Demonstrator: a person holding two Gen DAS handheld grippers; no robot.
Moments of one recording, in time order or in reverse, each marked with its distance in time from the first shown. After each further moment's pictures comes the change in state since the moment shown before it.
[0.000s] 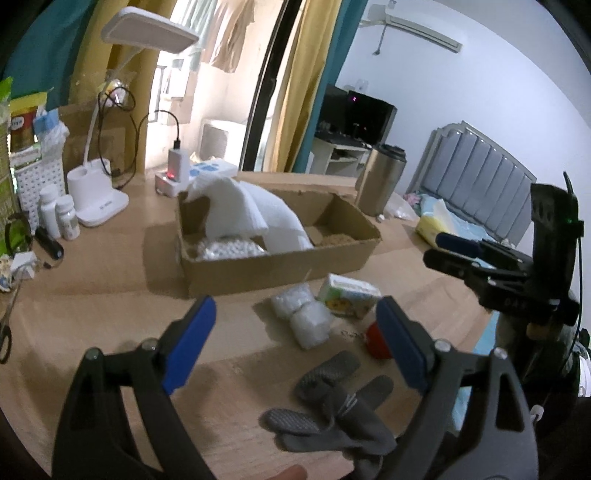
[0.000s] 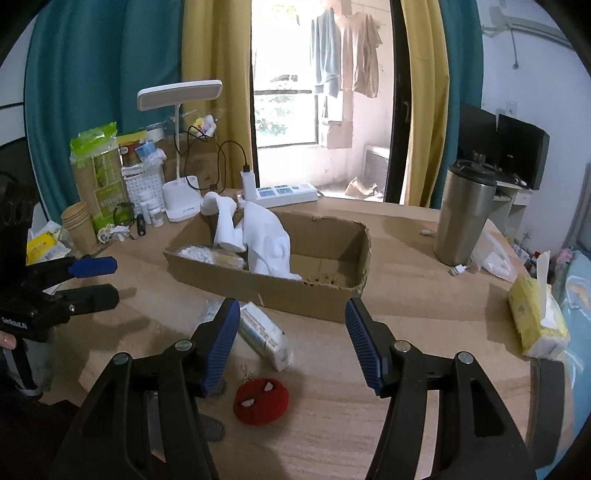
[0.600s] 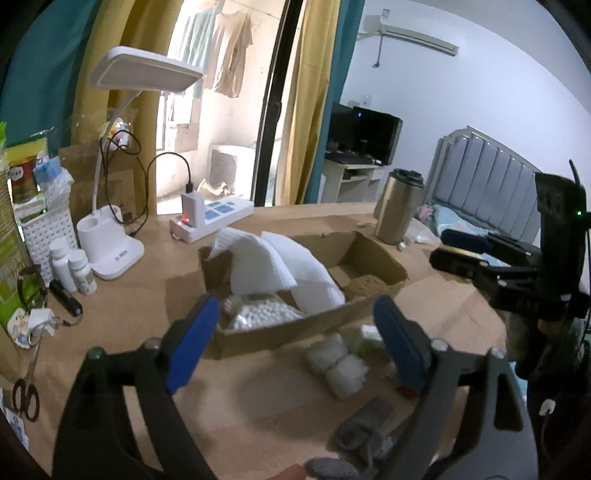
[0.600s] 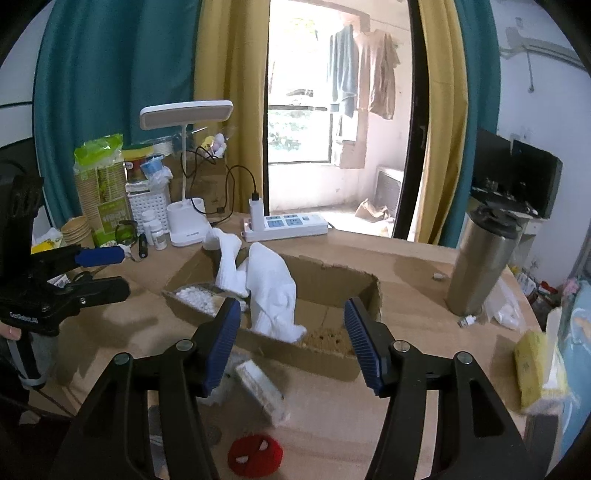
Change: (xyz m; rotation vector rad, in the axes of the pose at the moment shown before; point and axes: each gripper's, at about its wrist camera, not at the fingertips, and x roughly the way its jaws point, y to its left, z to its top) left arm 0.004 0.016 0.043 0.060 -0.084 0.057; right arm 0.019 0.000 0.042 -0.059 -0.063 0.029
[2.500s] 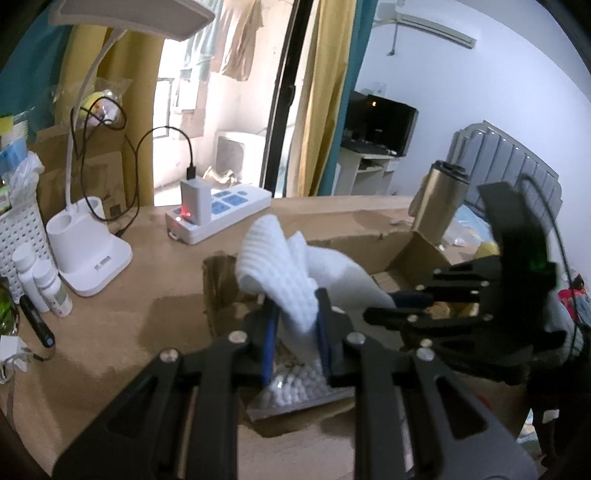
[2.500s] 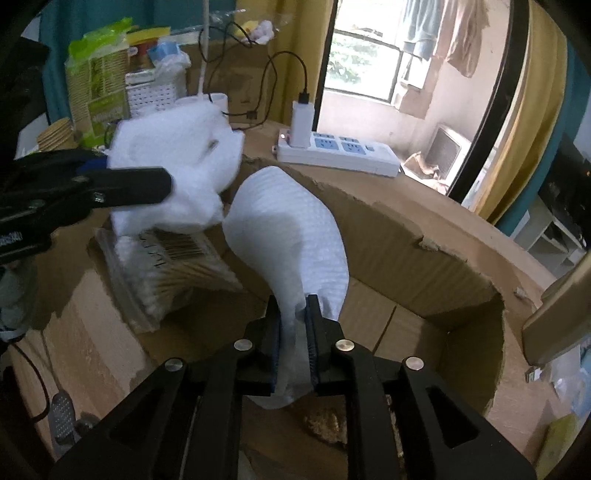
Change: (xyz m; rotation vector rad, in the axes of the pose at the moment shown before) left arm 0.097 0.043 0.021 -0.023 0.050 0.031; right arm 0.163 0.024 0.006 -0.232 0.305 0.137
